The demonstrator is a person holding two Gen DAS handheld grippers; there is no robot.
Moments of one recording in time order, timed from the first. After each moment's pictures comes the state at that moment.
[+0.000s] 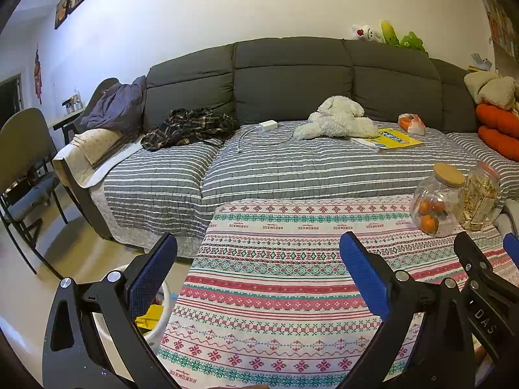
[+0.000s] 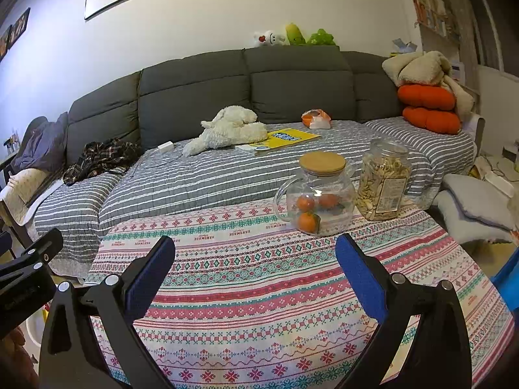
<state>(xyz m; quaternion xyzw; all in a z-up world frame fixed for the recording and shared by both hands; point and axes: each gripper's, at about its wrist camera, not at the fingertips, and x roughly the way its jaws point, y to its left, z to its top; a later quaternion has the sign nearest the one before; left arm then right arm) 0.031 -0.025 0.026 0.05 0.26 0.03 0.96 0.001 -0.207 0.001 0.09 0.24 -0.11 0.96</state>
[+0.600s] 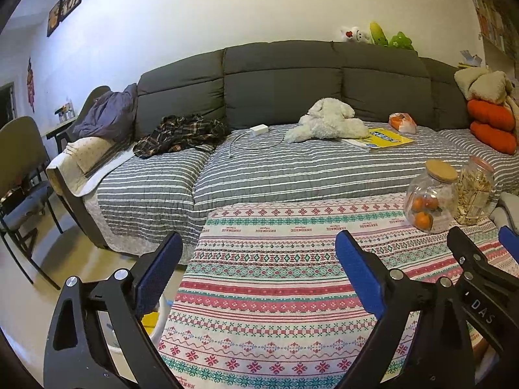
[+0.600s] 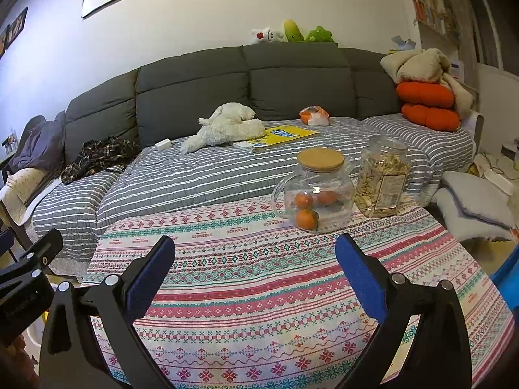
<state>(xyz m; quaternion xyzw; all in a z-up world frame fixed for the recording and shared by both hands) 0.028 -0.031 0.022 0.06 0.25 0.01 0.97 0.002 -0.209 -0.002 0.09 0.24 -0.11 0.96</state>
